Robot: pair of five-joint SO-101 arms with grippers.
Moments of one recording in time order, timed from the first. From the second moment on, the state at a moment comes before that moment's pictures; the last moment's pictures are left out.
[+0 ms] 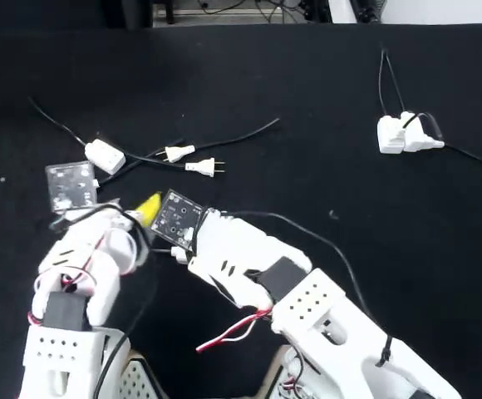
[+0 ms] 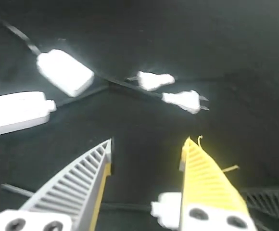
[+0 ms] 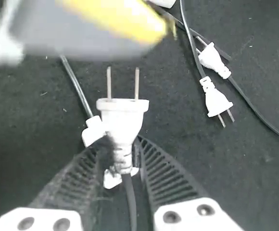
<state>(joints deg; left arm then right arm) 1.8 -83.6 74.9 49.0 10.2 -41.3 -47.3 66.5 36.2 25.9</state>
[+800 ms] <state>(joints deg) 4.4 -83.7 83.6 39.3 -0.4 -42.1 -47.3 65.6 38.9 17.3</state>
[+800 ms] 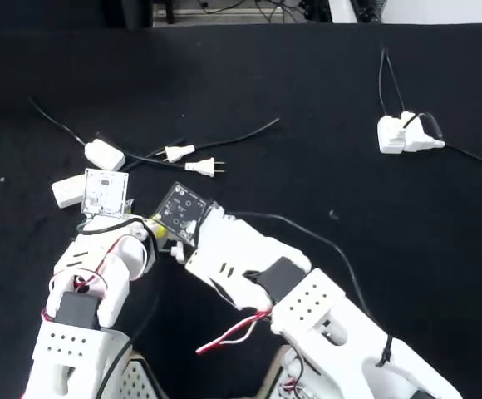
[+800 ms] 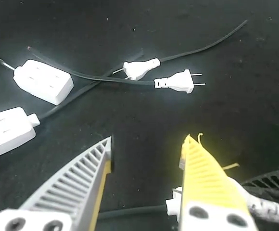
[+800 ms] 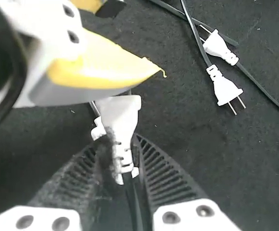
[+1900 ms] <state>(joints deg) 4.0 -84.4 83.6 39.2 -0.4 -43.3 -56.0 62.5 39.8 8.6</state>
